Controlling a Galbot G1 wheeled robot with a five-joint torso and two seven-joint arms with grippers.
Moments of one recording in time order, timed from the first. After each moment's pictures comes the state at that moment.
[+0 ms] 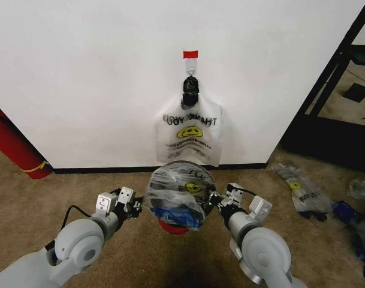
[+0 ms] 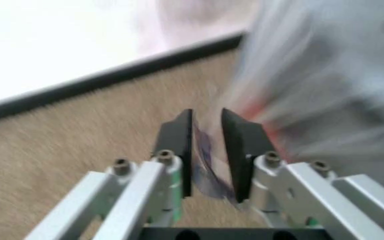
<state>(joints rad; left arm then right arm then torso) 1.20 -0.64 -0.19 -2.26 -0.97 0.57 -0.47 -1.31 1.33 0.21 2.21 1.01 -0.47 0.68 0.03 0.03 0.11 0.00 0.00</state>
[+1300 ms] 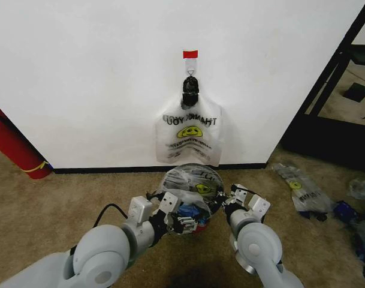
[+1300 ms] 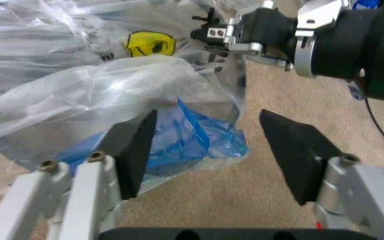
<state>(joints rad) 0.89 -0.71 0.23 -2.38 -1.17 0.64 -0.49 -1.28 1.37 0.23 2.14 0.97 -0.47 0.74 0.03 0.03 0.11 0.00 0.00</state>
